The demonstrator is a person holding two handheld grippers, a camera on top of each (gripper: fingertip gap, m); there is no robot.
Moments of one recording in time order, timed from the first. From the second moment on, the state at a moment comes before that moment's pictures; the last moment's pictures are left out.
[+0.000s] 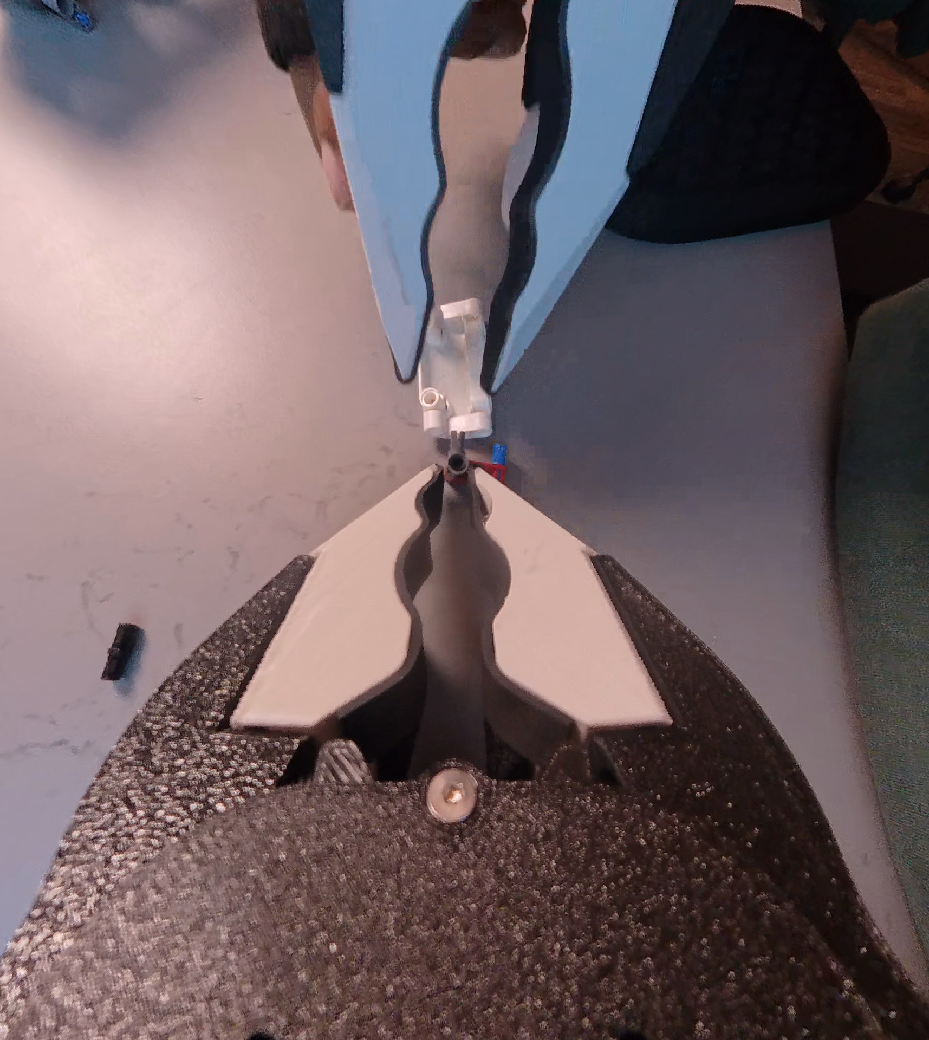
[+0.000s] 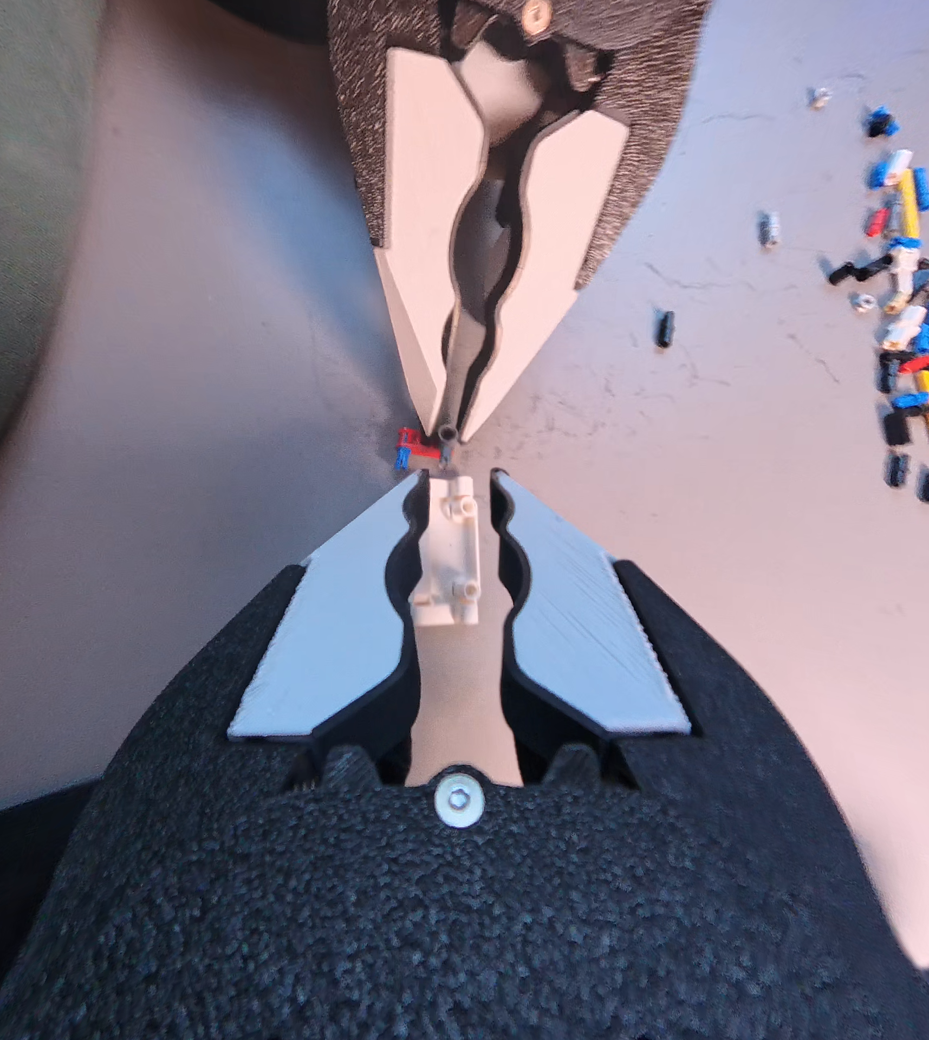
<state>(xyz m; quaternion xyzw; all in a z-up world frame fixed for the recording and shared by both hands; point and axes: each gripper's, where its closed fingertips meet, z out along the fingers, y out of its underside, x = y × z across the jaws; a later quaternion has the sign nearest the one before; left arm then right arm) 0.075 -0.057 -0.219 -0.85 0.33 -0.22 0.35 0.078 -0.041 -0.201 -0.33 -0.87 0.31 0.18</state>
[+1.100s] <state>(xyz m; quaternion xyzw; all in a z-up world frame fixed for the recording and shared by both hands) 0.052 -0.084 -0.217 -0.86 0.34 -0.25 0.30 0.095 -0.030 -0.224 -0.37 -0.86 0.31 0.16</state>
